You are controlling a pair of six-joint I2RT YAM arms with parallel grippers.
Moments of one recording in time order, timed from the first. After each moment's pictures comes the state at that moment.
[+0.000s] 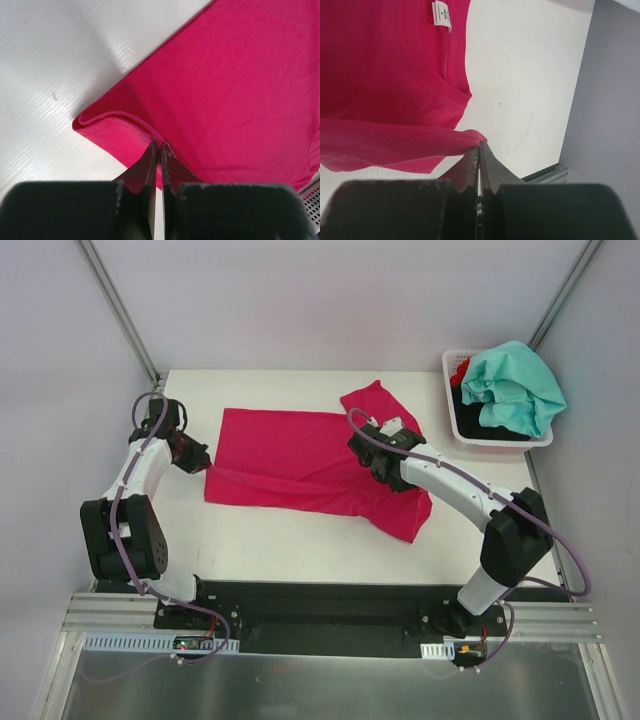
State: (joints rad) left arm 0.15 1.51 1.12 -0.67 0.09 -0.88; right arm 0.74 1.63 1.37 -1.18 0.76 0.44
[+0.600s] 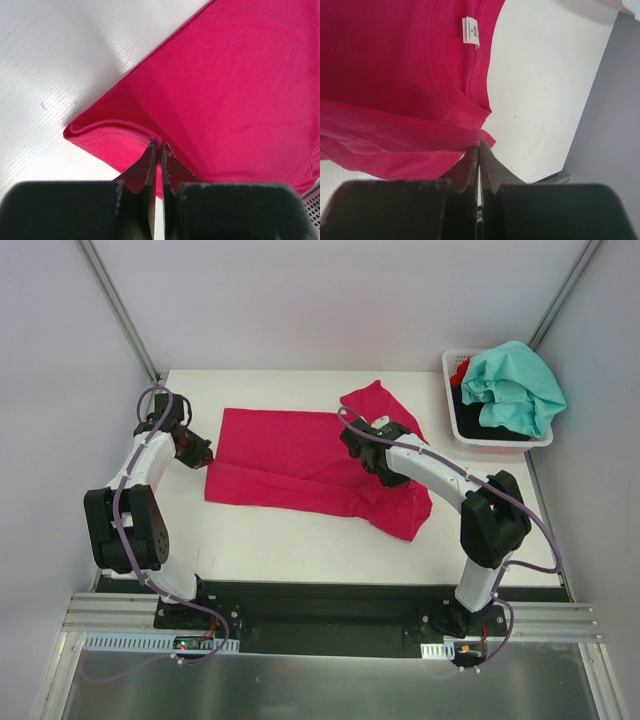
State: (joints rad) left arm 0.12 1.59 1.19 -0.67 0.07 -0.89; right arm 0.70 1.78 1.45 -1.14 0.69 0.37
